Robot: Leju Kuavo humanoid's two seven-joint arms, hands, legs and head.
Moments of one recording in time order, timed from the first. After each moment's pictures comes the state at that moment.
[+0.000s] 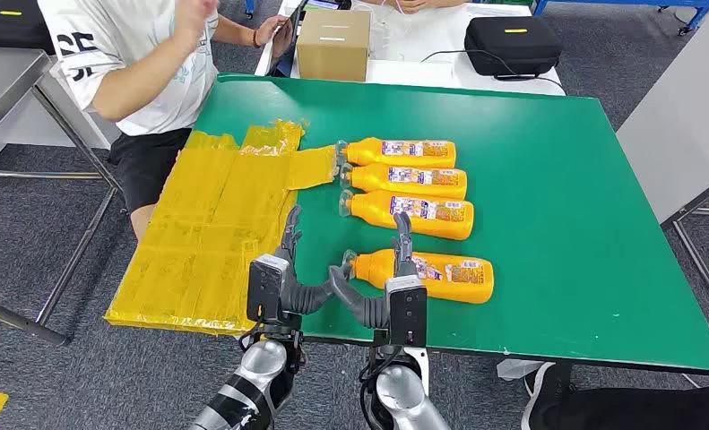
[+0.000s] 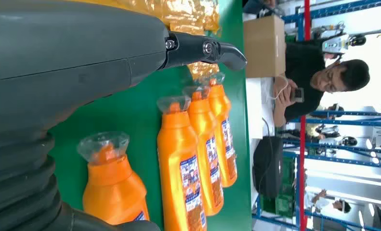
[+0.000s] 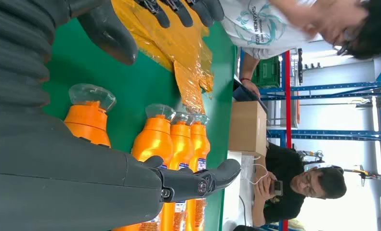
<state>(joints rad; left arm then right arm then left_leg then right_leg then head) -0.25 -0.32 -0.44 -0.93 0.04 0.43 -0.59 -0.15 0.28 0.55 -1.23 0.05 -0.56 -0.52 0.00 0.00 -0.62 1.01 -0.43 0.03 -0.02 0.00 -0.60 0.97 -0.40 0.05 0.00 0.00</state>
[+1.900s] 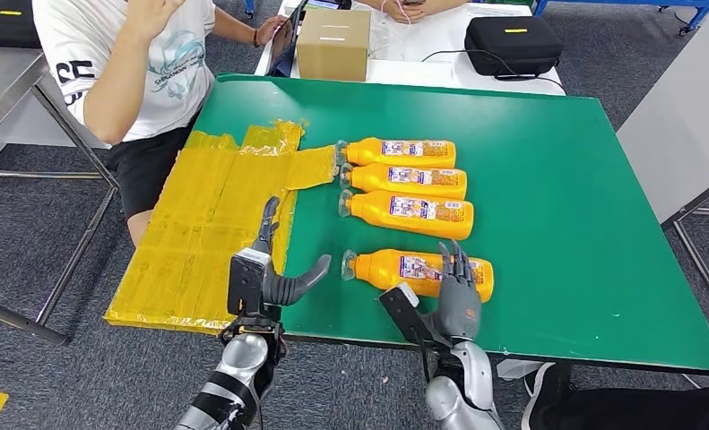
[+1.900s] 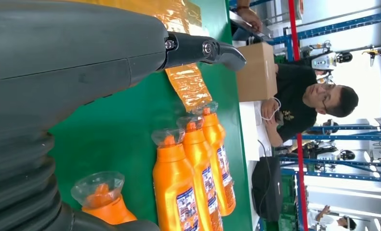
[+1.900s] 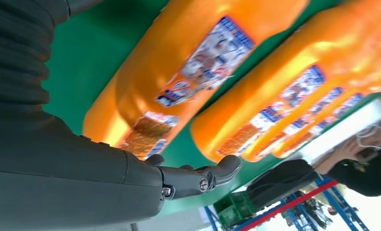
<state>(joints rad) -0.23 -0.32 -0.29 -1.01 -0.10 0.35 -0.55 -0.15 0.12 0.28 -1.06 0.97 -0.59 -0.06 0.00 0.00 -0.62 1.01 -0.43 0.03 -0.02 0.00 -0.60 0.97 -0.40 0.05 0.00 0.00</state>
